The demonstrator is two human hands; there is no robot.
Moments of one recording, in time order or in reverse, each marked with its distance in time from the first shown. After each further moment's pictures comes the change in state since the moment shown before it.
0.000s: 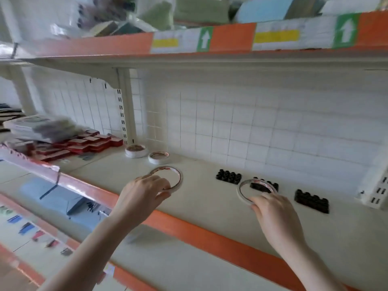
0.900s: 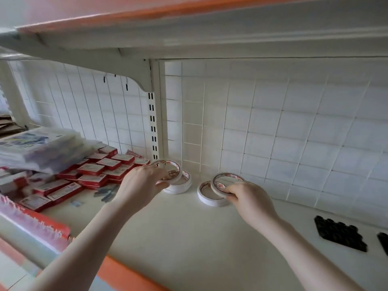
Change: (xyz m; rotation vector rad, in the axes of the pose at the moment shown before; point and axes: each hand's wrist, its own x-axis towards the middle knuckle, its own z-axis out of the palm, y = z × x) left_hand 0.122 -0.281 0.057 -0.009 -0.117 -0.088; right_hand 0.228 -0.177 0.190 0.188 -0.304 -0.019
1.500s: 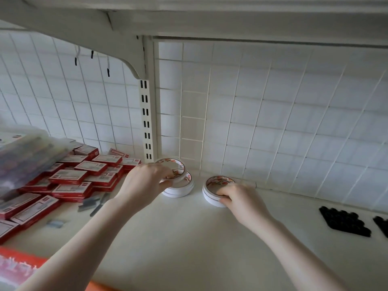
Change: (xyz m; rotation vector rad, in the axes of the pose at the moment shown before) left_hand 0.032 -0.045 0.032 -0.153 -0.055 0.150; right_hand 0.024 -0.033 0.035 -0.023 -0.156 0.153
